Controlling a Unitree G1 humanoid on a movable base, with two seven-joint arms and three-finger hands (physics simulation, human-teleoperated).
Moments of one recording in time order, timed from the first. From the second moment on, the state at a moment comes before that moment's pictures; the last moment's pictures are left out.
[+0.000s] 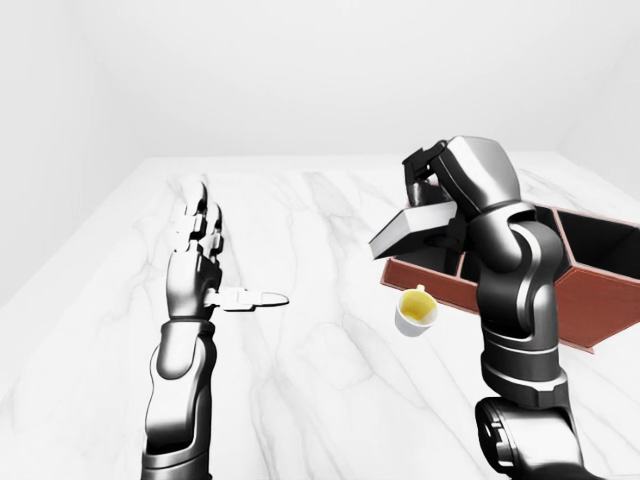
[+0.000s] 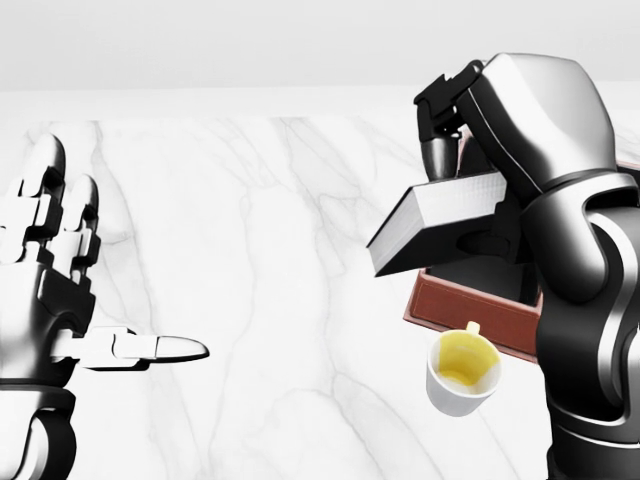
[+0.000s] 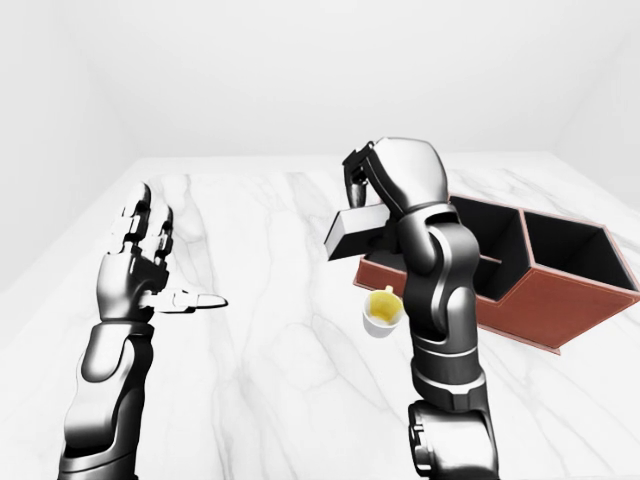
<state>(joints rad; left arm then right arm) -0.09 0.07 0.13 -0.38 -0.08 0.09 -0.08 -0.62 -0.23 -0.08 -0.27 -1.02 0.09 0.45</state>
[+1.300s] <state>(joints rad) -0.08 0.06 0.11 -0.36 -0.09 0.09 -0.09 -0.49 -0.44 -0.26 -0.12 -0.92 0.09 0.27</state>
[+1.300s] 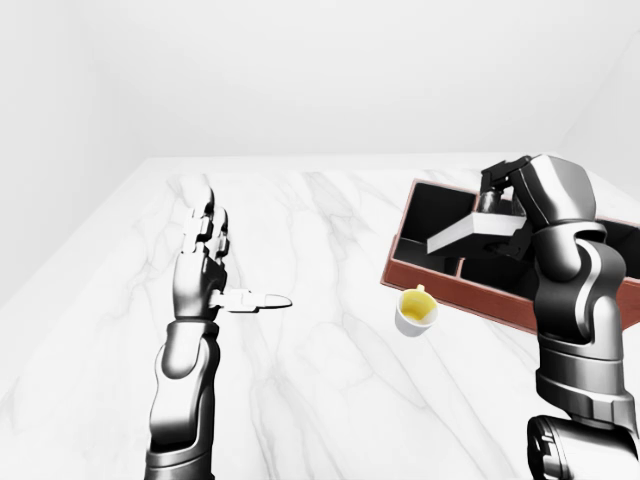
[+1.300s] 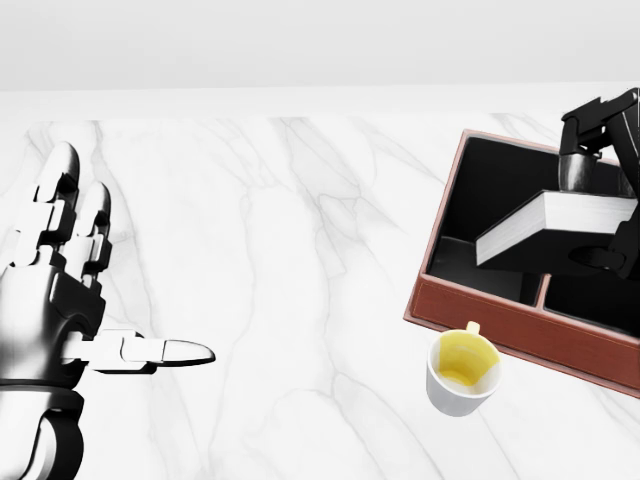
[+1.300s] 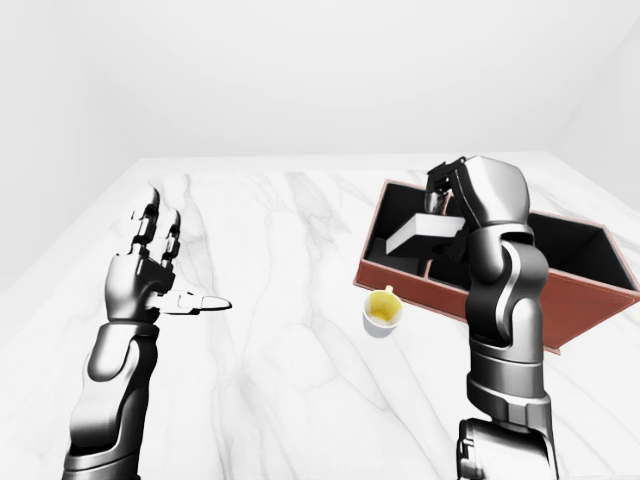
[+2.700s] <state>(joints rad) -0.08 0.06 0.11 -0.31 -0.07 0.09 -0.09 -0.44 -0.55 -0.32 0.06 -1.02 0.09 0.14</state>
